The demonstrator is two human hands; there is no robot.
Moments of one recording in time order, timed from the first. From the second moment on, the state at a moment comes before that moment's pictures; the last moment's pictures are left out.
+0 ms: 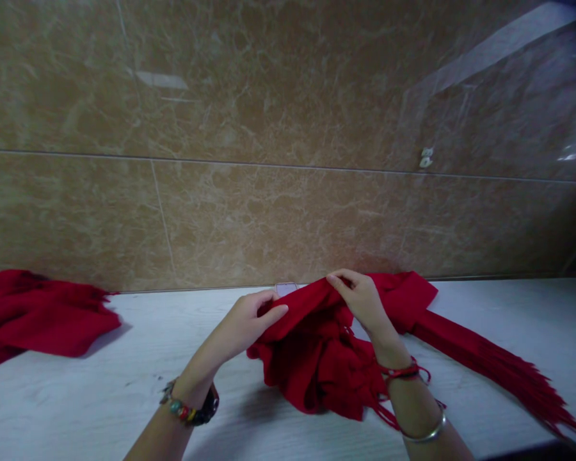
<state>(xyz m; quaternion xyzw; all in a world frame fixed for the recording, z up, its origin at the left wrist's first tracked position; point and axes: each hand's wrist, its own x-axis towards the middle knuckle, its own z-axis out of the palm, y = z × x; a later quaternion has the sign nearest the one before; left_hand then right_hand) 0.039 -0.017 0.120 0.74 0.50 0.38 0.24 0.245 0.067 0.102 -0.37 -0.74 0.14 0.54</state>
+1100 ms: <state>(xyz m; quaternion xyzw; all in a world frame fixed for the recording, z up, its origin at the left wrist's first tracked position) 0.031 -0.011 0.123 0.76 0.54 0.35 0.11 0.213 0.043 0.097 -0.22 -0.88 0.03 0.43</state>
